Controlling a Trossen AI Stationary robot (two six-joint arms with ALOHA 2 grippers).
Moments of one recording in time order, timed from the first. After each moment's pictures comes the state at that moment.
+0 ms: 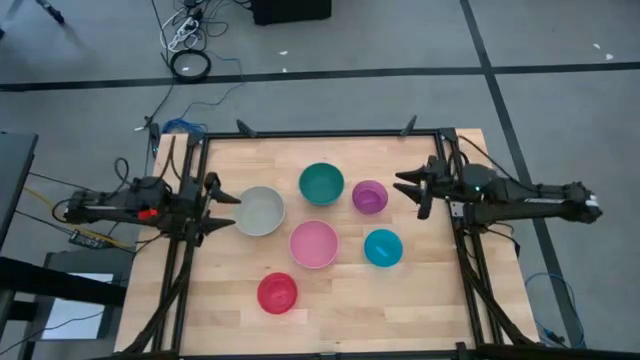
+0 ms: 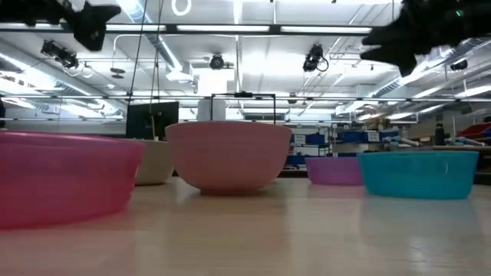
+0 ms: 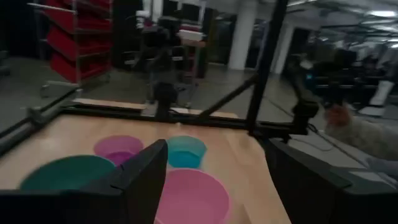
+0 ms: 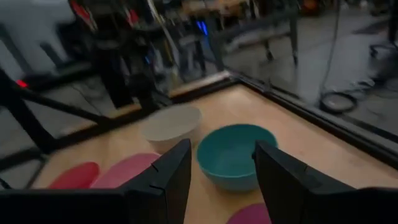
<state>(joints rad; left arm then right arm) -0.09 0.21 0.41 -0.19 0.01 -0.16 -0.09 0.48 0.42 -0.09 0.22 0.26</state>
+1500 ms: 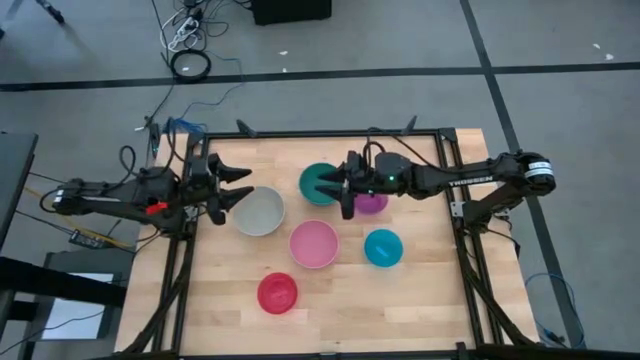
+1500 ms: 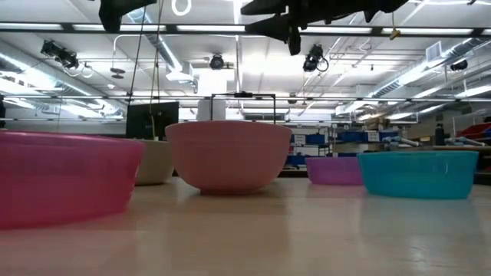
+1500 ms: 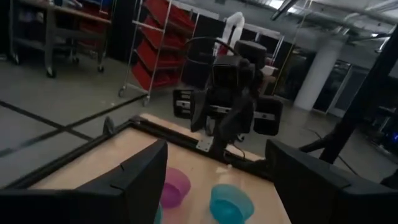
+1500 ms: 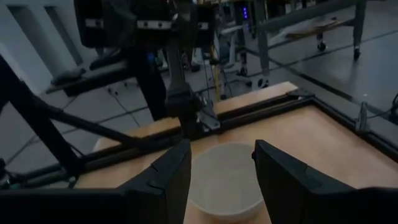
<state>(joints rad) -0.09 0.53 0.60 0.00 -0.33 -0.30 -0.06 1.43 0.98 0.32 0.05 0.26</state>
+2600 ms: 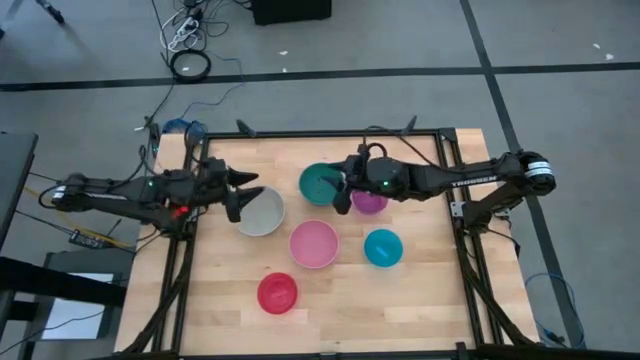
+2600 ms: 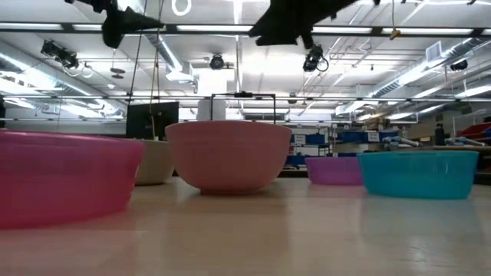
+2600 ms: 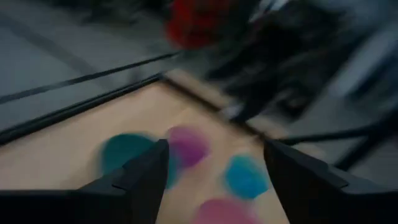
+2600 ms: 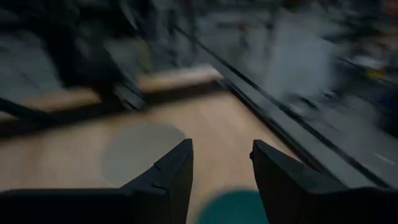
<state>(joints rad) -0.09 0.67 0.69 -0.25 -0.45 -0.50 0.00 1.43 1.11 0.00 0.43 0.11</state>
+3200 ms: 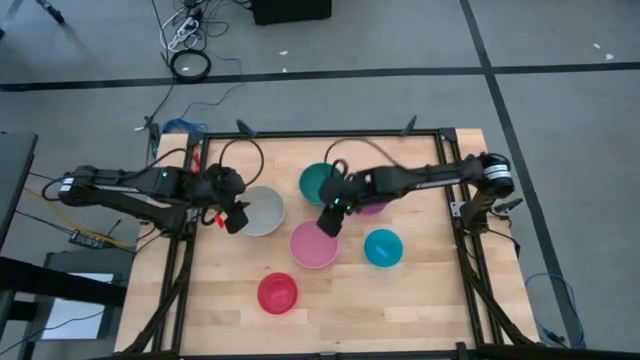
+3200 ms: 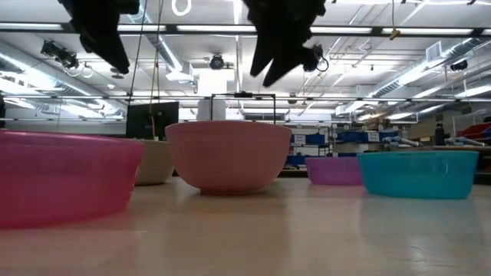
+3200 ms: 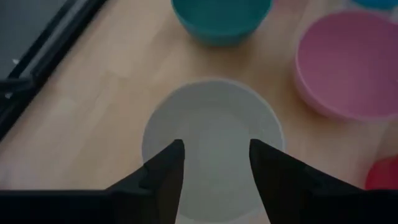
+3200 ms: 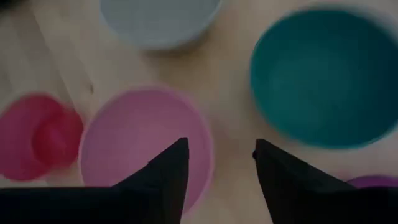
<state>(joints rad) -0.09 0.95 0.98 -1.05 -0.38 -0.48 0.05 1.77 1.55 -0.79 0.16 0.58</state>
